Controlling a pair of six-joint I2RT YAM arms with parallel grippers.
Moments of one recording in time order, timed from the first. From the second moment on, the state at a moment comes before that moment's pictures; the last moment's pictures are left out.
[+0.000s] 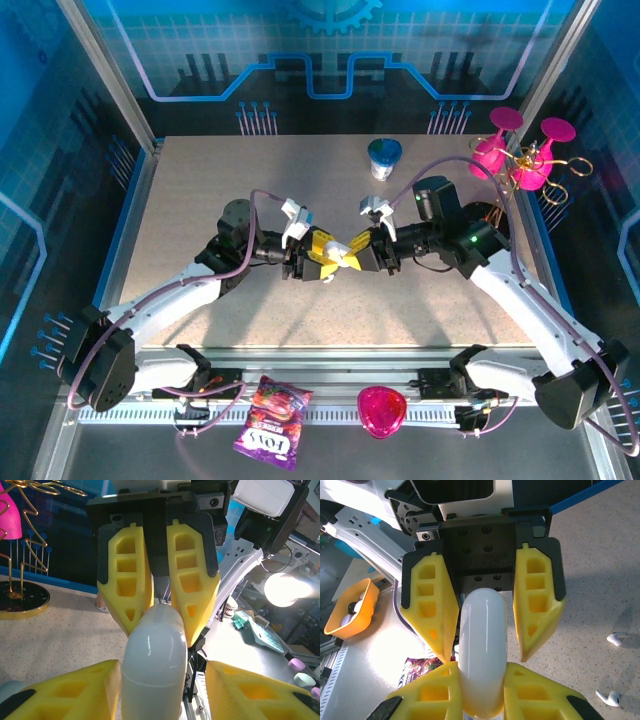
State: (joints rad) left arm -0.54 1.24 0.76 0.45 1.12 -0.27; right arm 0.51 1.14 1.15 -0.68 -0.92 -0.13
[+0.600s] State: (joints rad) left arm -0.55 1.24 0.75 0.44 1.12 -0.24; right arm 0.54 1.17 1.18 -0.71 -0.88 -0.12
